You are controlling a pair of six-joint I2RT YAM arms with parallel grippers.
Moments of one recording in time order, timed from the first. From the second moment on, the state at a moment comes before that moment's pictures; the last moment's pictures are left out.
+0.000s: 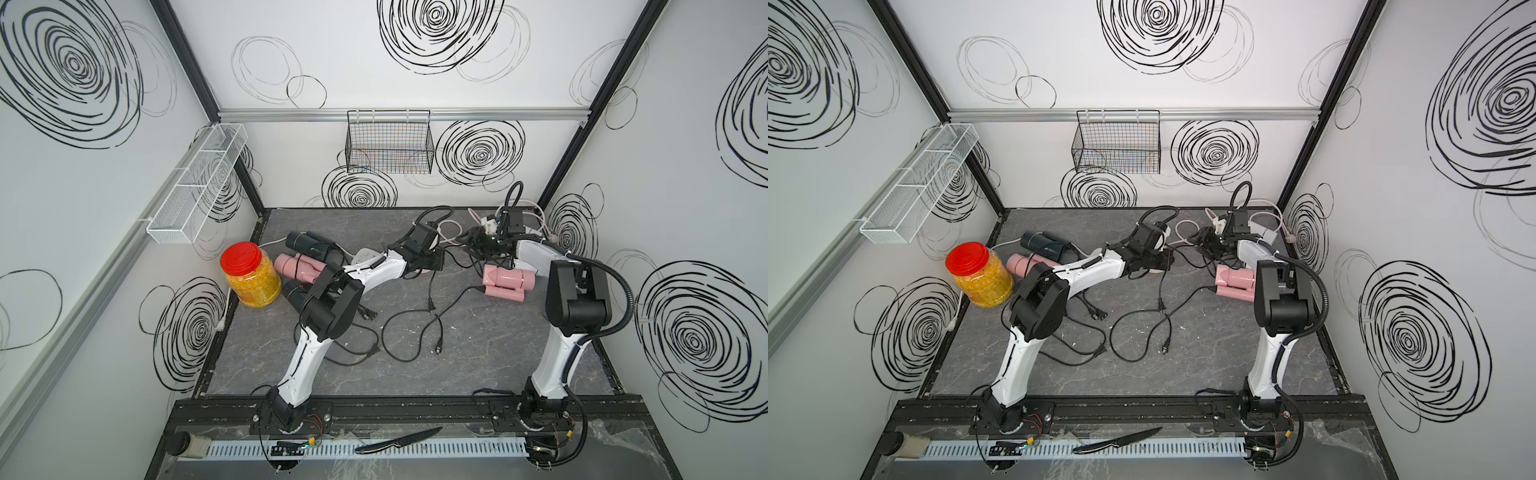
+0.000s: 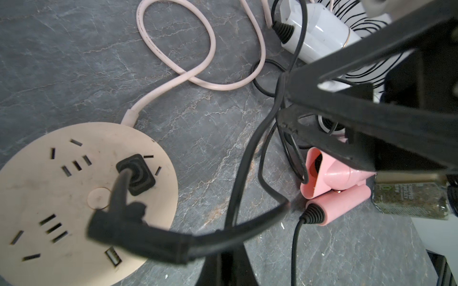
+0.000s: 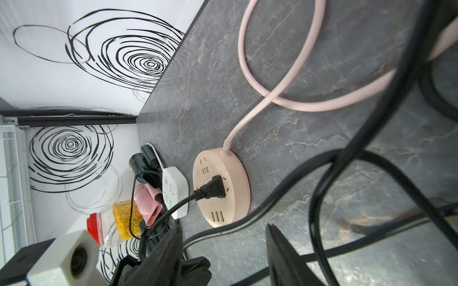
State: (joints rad) left arm -0.69 2.23 1.74 -0.24 0.19 -0.48; right arm 0.05 1.95 1.33 -0.21 -0.69 0.71
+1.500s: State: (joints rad) left arm -0.56 1.87 1.56 -0.24 0.23 -0.26; right arm 0.02 2.05 1.91 -0.09 -0.47 0.82
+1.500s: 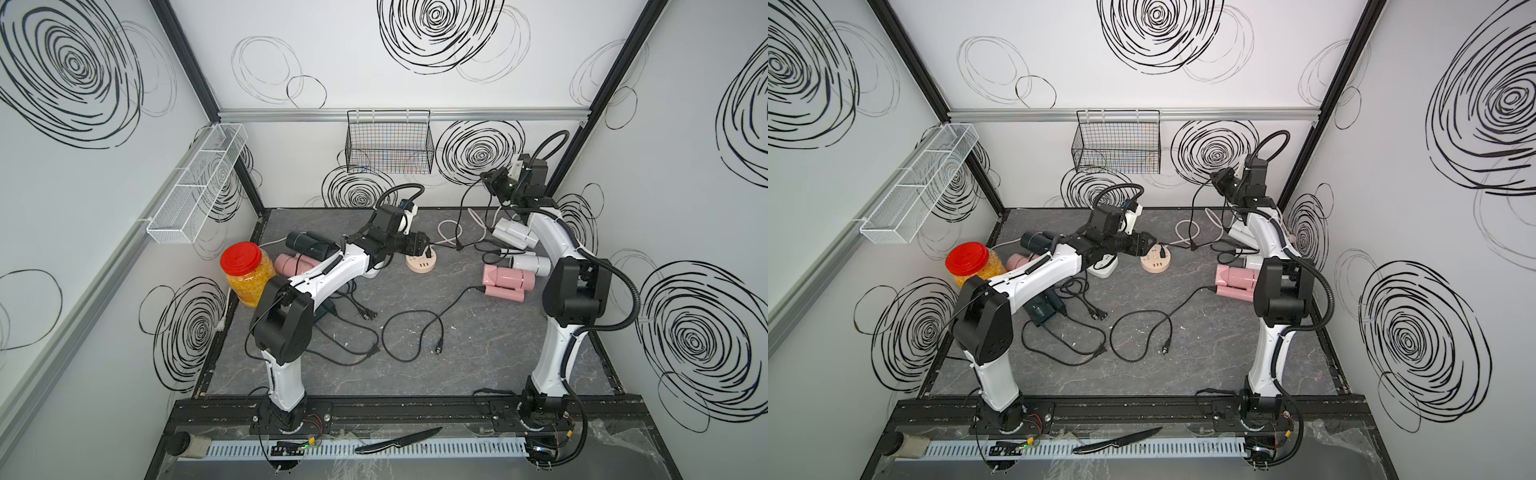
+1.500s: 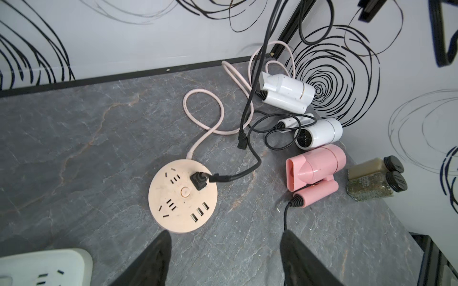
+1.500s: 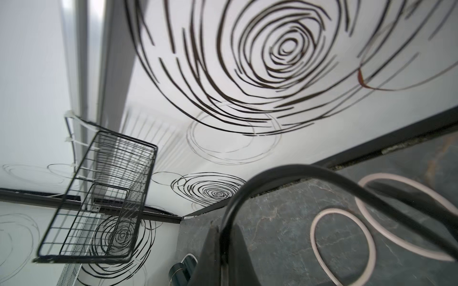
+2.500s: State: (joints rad) left arm -0.56 2.14 1.86 -0.15 0.28 -0.09; right arm 0.09 2.05 1.74 -0.06 -0.47 0.79
